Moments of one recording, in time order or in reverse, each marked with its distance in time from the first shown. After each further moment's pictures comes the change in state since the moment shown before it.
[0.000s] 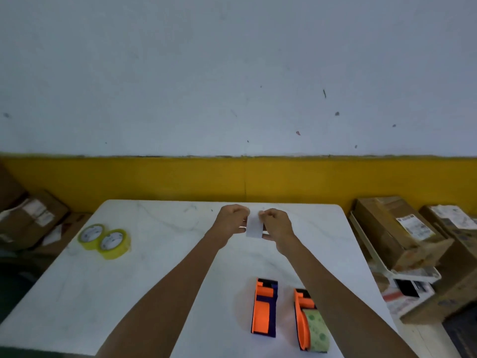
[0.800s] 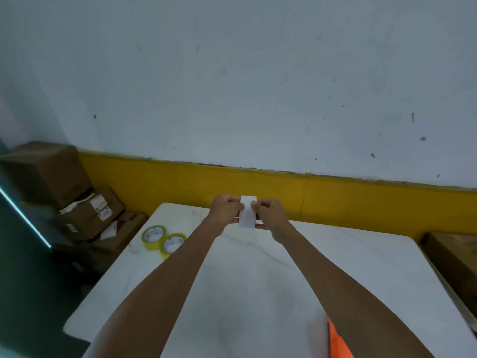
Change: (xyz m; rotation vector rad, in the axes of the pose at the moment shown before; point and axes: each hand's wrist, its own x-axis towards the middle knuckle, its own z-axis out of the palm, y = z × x) left_hand 0.030 -0.015 -0.239 -0.034 0.217 0.081; right_hand -0.016 -0.070 0.234 -0.071 -0.228 -0.197
